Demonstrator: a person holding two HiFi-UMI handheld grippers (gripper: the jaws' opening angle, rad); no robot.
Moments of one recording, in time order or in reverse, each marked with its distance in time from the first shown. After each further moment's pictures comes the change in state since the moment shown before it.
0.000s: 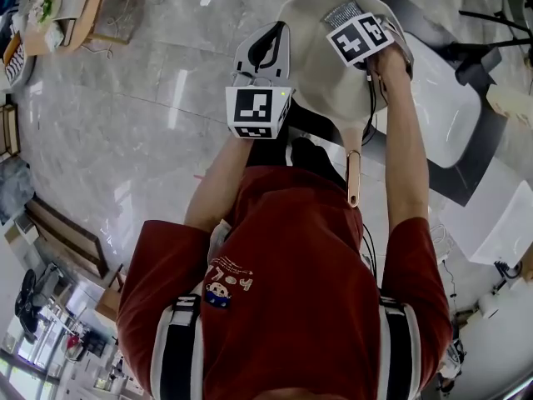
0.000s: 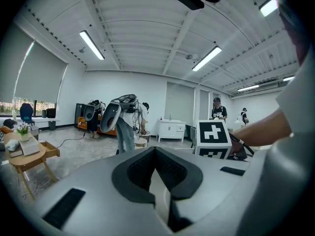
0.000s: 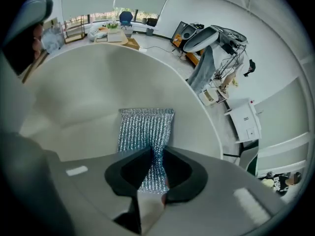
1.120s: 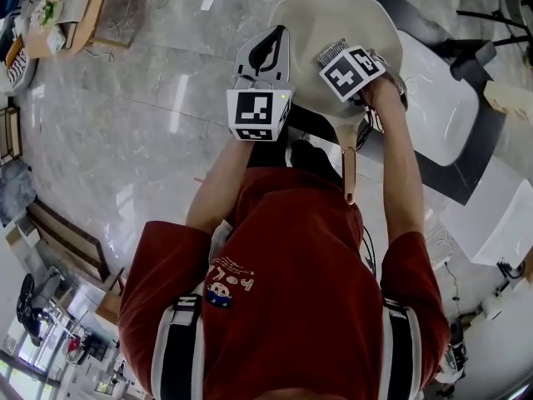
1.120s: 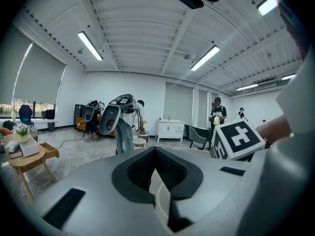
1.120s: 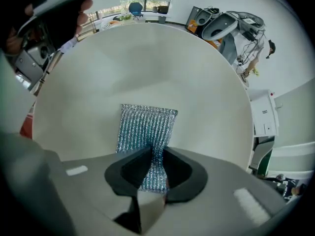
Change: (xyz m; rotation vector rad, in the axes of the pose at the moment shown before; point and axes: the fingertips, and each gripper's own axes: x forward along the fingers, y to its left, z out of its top) left arm -0.003 -0.018 -0.001 0.013 0.002 -0.006; right arm -0.029 0.077 -0.069 -0.053 0.136 0.212
